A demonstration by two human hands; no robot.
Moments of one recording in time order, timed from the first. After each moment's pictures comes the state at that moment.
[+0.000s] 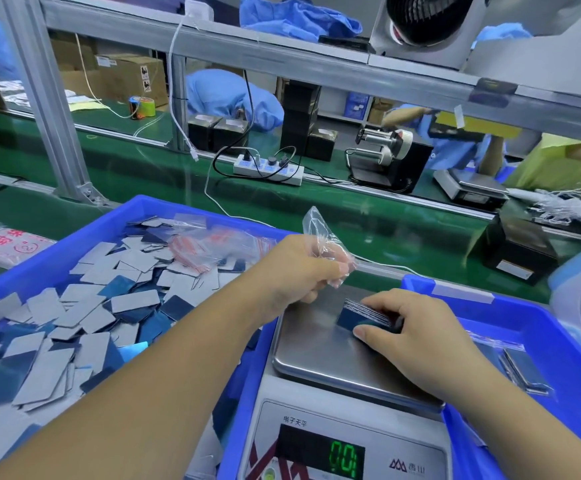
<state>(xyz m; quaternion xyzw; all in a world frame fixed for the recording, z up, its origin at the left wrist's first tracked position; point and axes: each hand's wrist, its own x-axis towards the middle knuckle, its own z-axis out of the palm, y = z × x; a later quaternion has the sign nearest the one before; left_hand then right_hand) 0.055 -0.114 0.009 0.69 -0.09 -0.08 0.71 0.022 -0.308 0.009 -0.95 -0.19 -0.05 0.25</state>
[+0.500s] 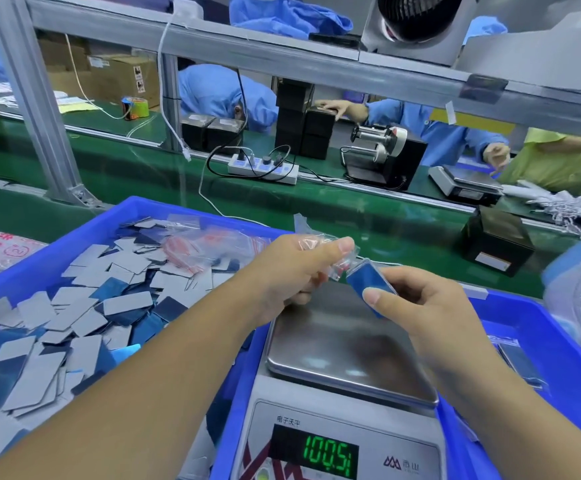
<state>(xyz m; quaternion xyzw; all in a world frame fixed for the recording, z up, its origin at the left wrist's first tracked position) 0.053 -0.118 0.011 0.67 -0.08 -0.08 0.74 0.023 -0.309 0.010 -0.80 -0.14 -0.06 0.58</state>
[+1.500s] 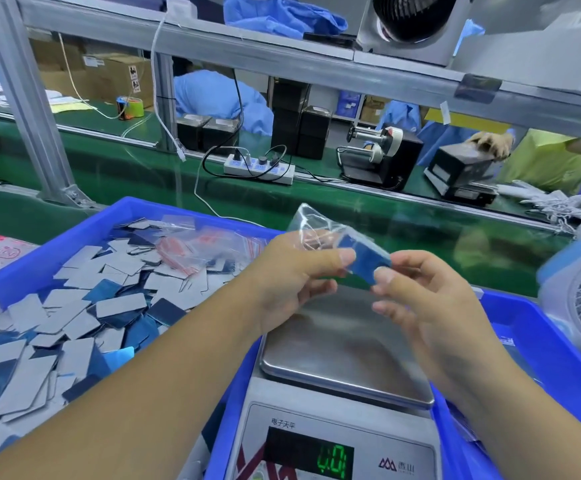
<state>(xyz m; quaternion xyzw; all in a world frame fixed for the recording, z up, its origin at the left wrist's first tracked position) 0.046 -0.125 0.016 0.56 -0.10 -0.10 0.82 0.024 -0.310 0.016 -0.66 -0.10 -0.02 0.75</state>
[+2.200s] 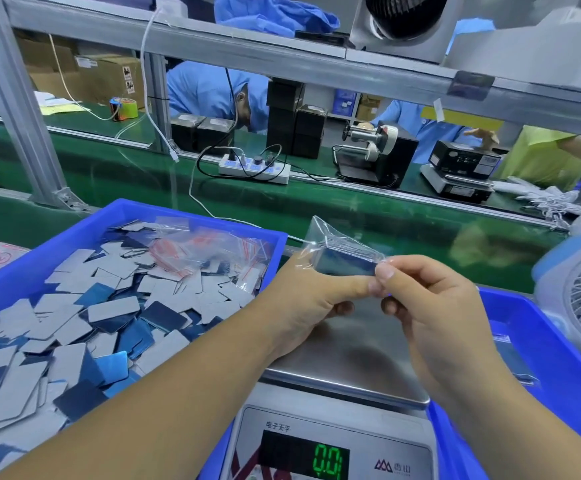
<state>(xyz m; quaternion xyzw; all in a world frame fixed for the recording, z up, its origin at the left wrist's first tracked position) 0.031 -0.155 0.010 0.58 -0.11 -0.08 0.80 0.017 -0.304 0.017 -0.67 -0.11 -0.10 0.73</state>
